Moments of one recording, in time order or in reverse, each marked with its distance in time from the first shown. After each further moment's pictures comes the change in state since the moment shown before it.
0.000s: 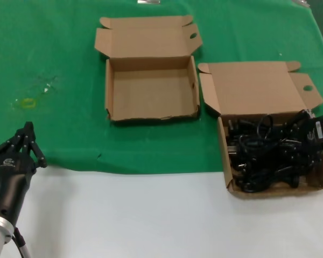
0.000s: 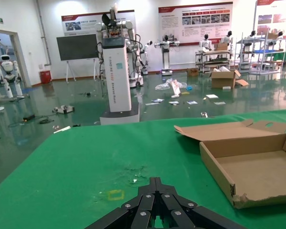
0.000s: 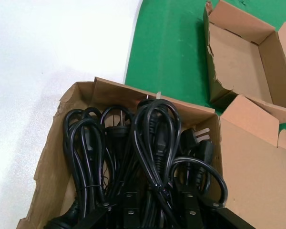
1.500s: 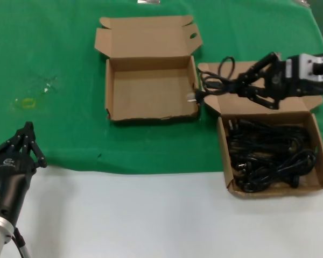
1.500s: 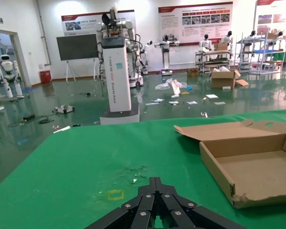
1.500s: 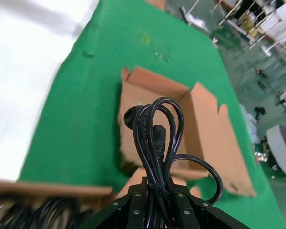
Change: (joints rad) left arm 0.000 0.000 0.000 0.000 0.000 0.000 0.000; right arm 0.113 -0.094 0.037 0.108 0.018 0.037 0.186
